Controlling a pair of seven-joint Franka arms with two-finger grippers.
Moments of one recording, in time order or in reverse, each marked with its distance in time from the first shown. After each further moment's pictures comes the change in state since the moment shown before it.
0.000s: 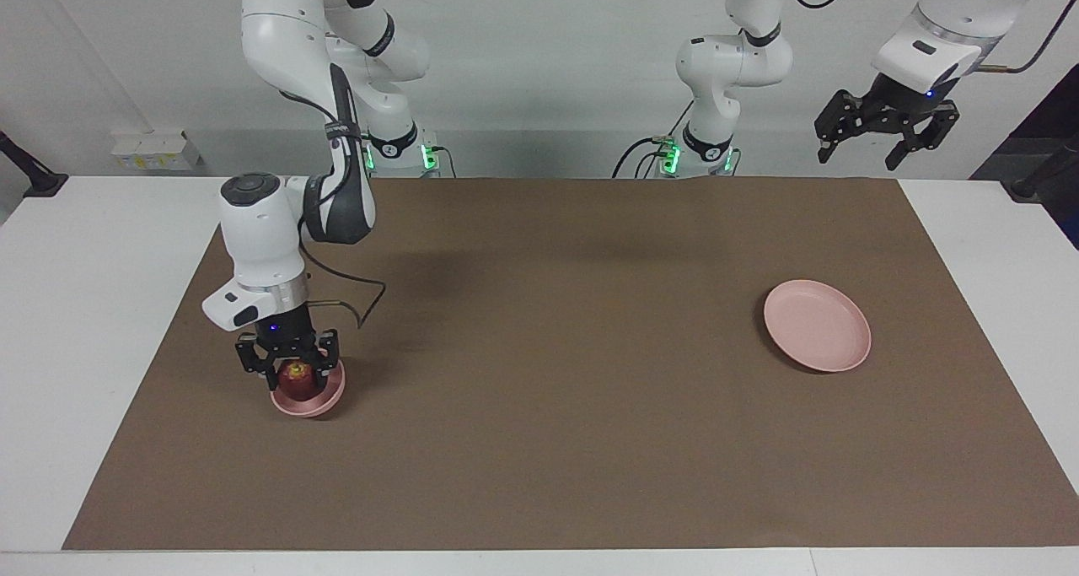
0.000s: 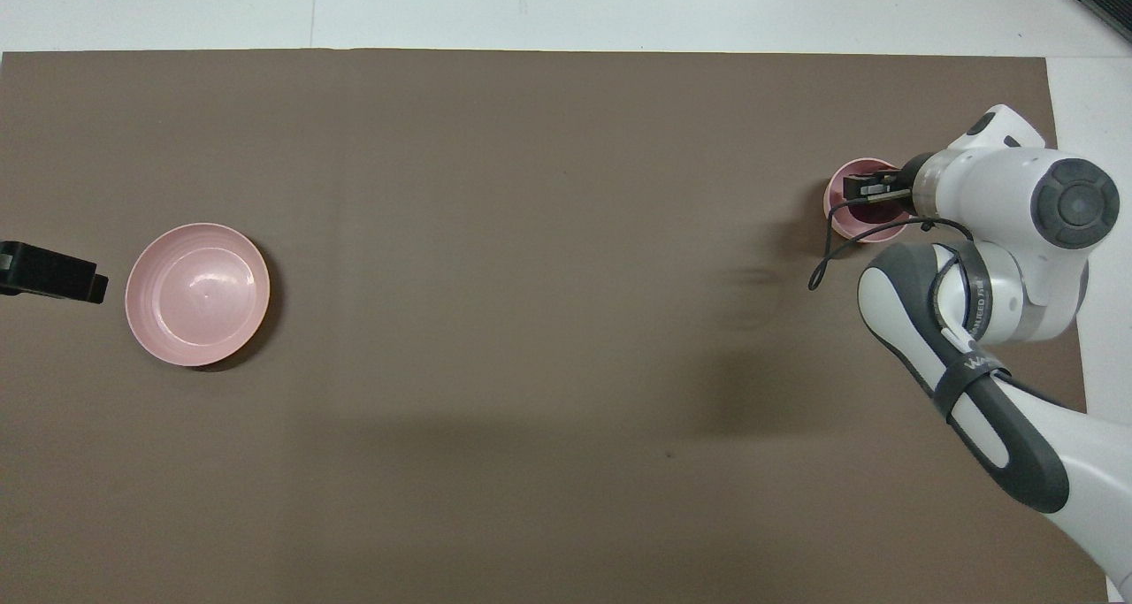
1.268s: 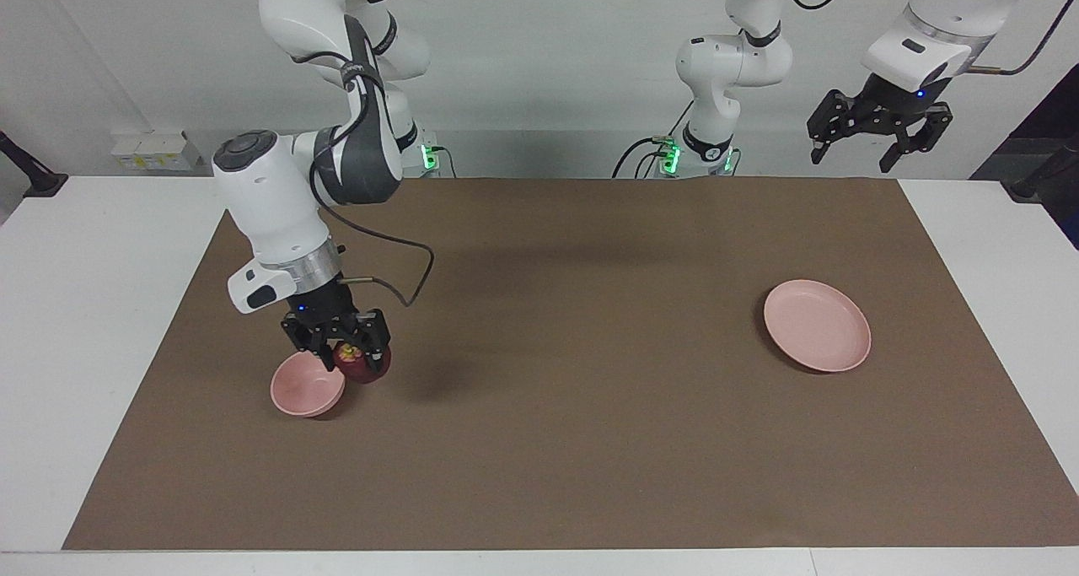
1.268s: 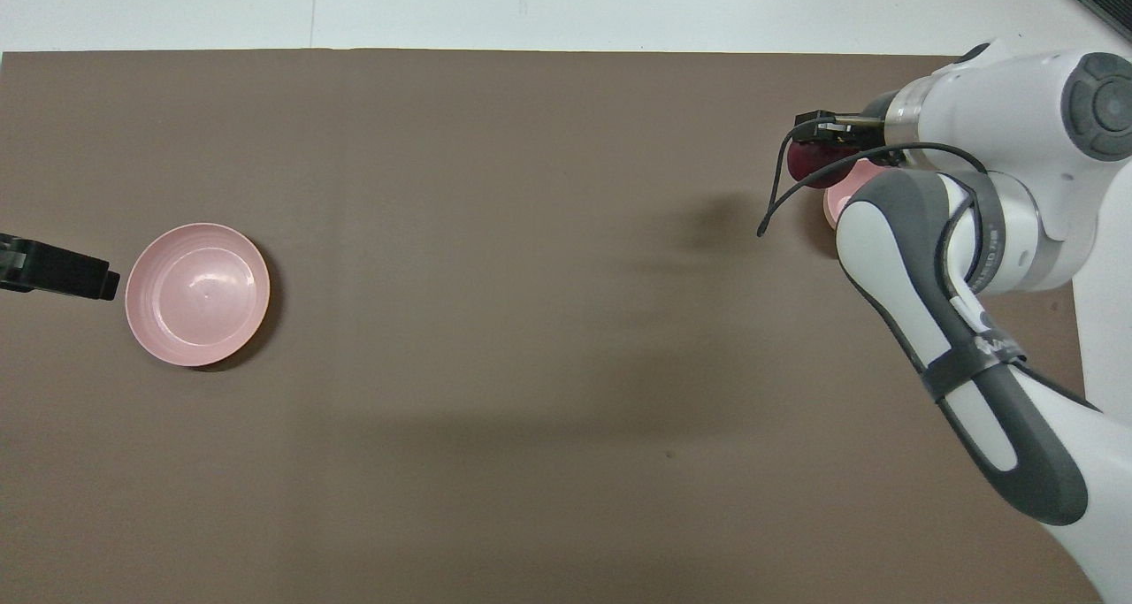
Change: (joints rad) left arm -0.003 0.005 -0.018 0.014 -0.001 0.001 0.010; right arm 0.111 0.017 0.001 0.279 0.146 -0.280 0.167
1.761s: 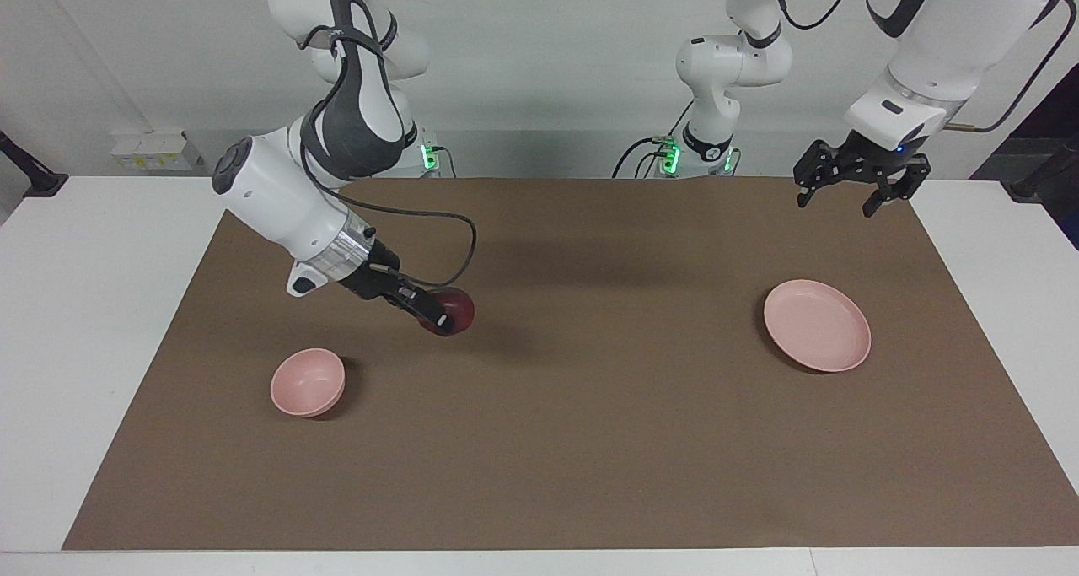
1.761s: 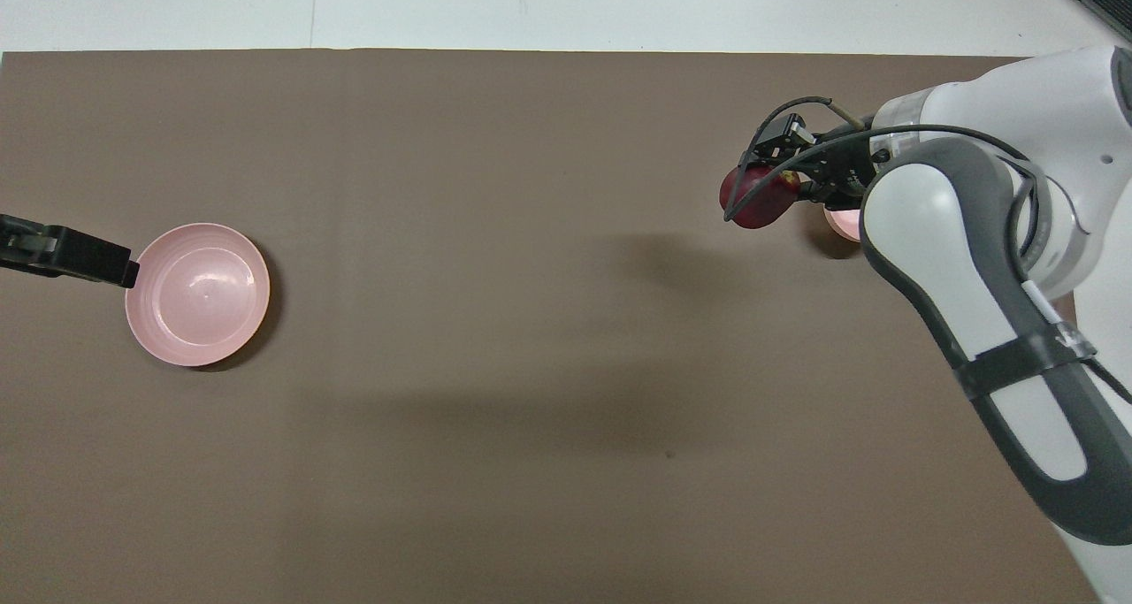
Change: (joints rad) left arm 0.011 0.034 0.004 -0.019 -0.007 0.029 0.005; right arm 0.028 -0.043 0.000 0.001 0.384 -0.226 0.198
